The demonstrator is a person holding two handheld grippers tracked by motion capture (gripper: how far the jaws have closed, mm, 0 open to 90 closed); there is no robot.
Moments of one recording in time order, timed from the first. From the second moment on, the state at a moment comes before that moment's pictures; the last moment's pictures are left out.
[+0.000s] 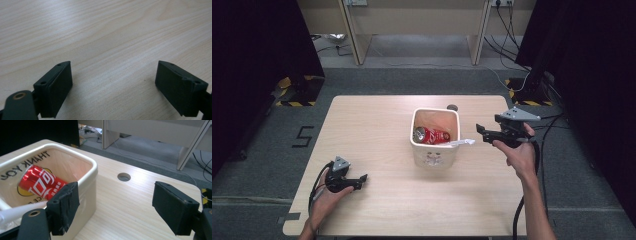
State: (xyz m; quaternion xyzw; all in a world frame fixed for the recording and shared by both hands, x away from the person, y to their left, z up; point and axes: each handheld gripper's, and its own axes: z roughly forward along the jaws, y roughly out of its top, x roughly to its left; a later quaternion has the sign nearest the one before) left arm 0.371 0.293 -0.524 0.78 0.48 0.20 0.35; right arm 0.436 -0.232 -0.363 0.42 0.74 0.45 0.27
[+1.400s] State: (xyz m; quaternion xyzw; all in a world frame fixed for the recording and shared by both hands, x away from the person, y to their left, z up) left arm 0.371 0.293 -0.524 0.78 0.48 0.20 0.35; right arm 0.393 -0.232 -0.405 0.43 0.74 0.42 0.30
